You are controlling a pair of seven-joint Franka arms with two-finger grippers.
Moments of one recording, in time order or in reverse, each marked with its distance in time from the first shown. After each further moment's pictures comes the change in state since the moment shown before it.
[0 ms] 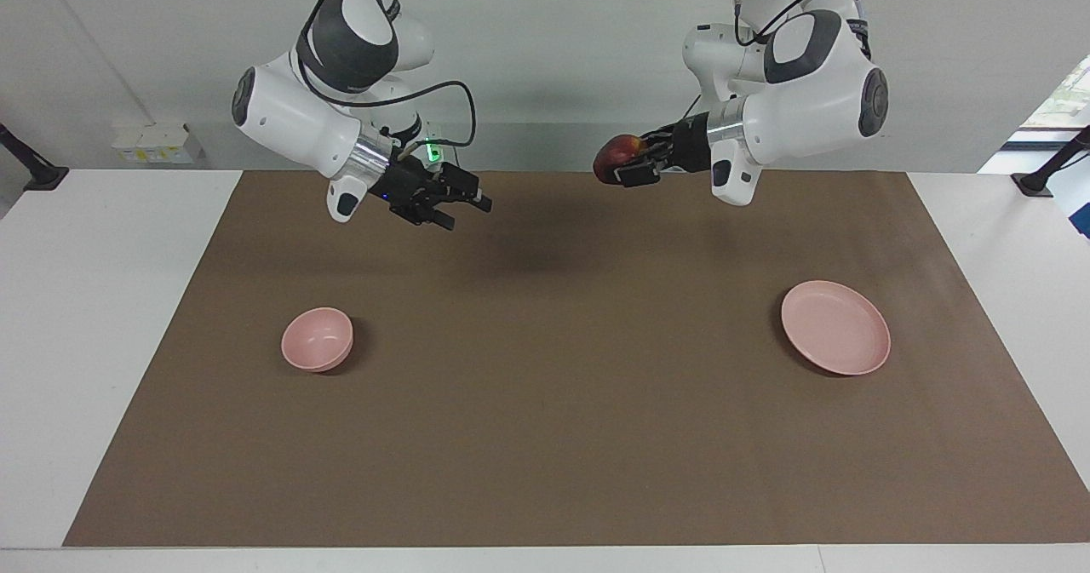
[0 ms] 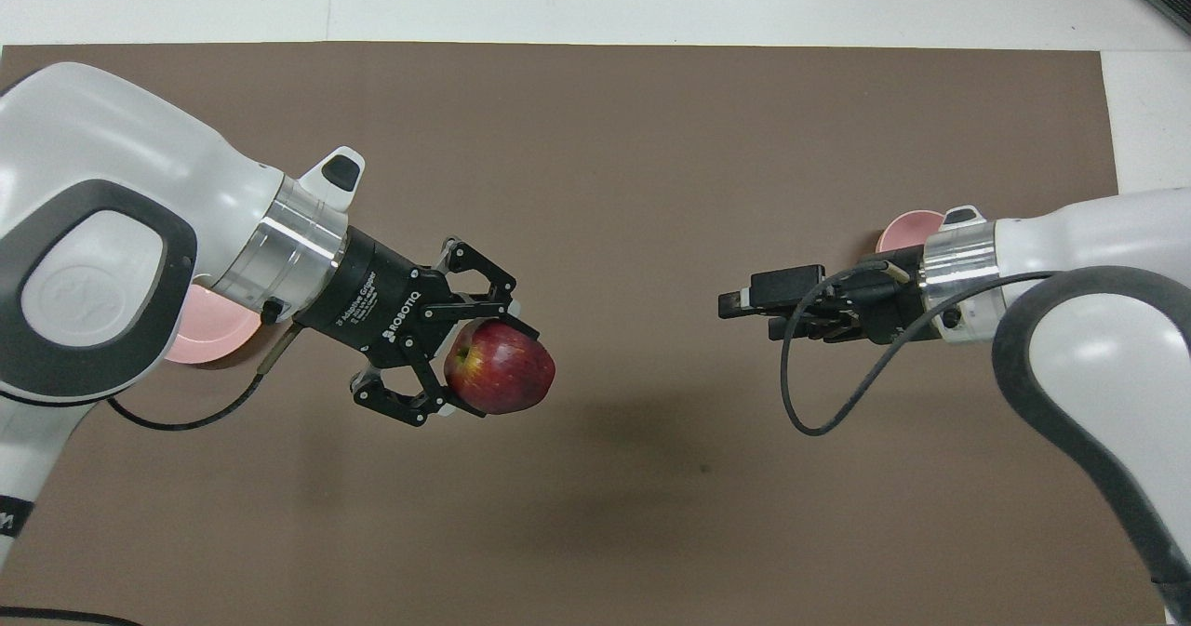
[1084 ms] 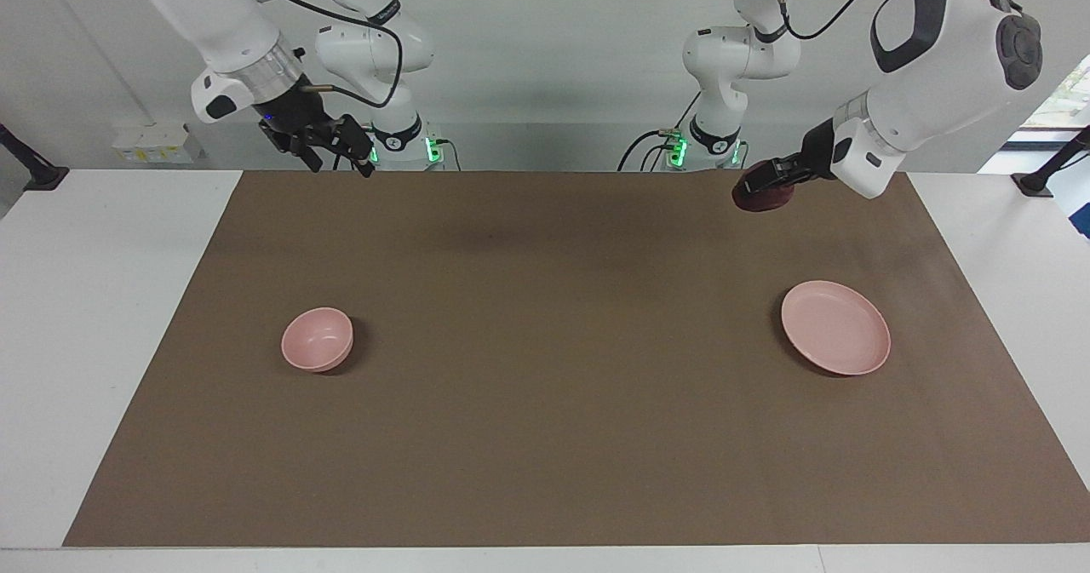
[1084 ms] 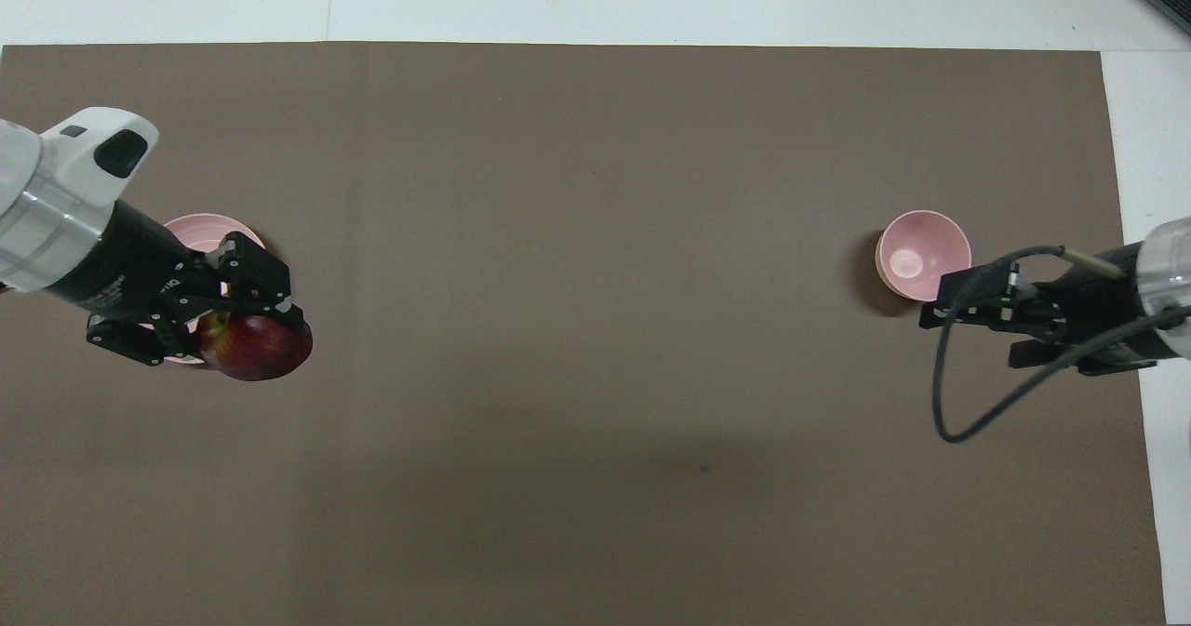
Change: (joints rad) left arm 0.171 -0.013 0.017 0.142 0.544 -0.172 0.597; right arm -0.090 -0.076 0.008 0.245 -0.674 -0.299 0.525
